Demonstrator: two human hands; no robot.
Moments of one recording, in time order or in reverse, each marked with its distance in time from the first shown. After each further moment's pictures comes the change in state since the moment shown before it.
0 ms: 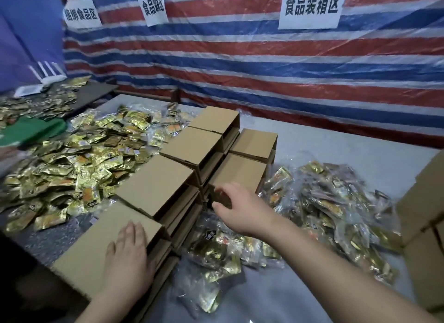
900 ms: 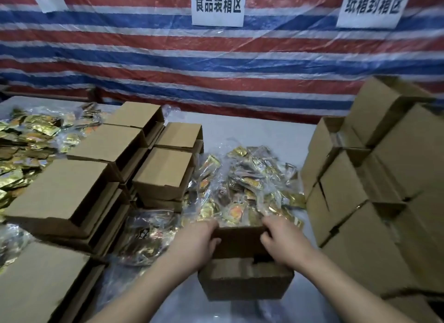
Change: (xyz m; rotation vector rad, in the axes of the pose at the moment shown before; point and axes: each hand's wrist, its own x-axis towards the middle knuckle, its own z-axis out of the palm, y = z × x) left_hand -0.051 0.244 -0.024 -0.315 -0.035 0.834; right_hand -0.204 0.160 -0.029 -0.239 0.118 0.469
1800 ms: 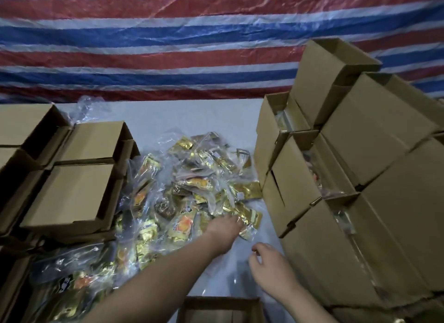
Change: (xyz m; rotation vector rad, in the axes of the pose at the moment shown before) left_hand 0.205 0.123 0.141 0.374 -0.324 0.515; right_hand 0.001 0.129 0.062 0.257 -0.008 0.529
